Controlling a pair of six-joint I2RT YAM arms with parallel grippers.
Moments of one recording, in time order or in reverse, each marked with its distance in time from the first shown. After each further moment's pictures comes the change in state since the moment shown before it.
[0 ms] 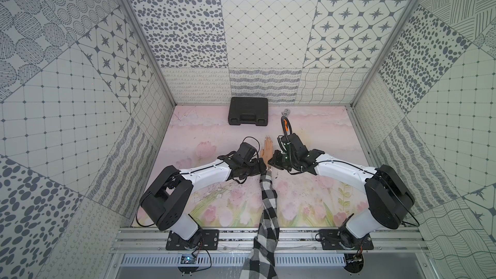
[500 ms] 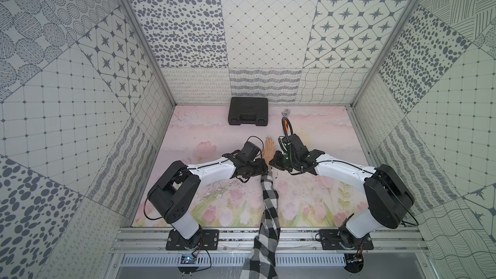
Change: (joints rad) left arm -0.011 0.081 0.051 -0.003 0.029 0.014; right arm -0.019 0.004 -0.020 0.002 0.000 -0.001
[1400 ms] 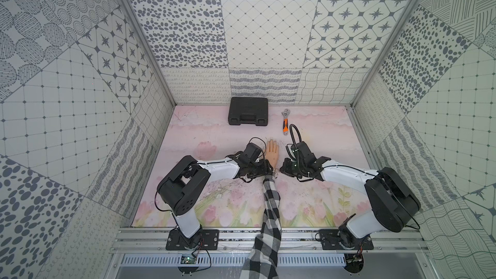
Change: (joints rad) left arm -0.002 0.094 -0.021 0.164 0.105 -0.010; right arm -0.071 -0.032 -0.170 0.034 0.044 -0.080
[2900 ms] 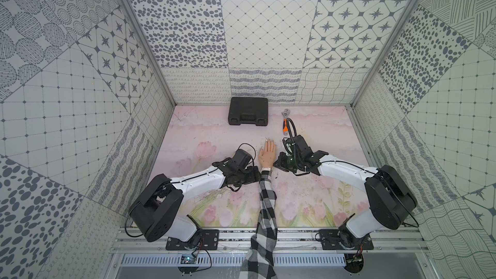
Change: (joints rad) left arm 0.000 -0.304 -0.166 -0.212 -0.114 0.009; right arm 0.023 0.015 0.130 -0.043 -0.092 0.035
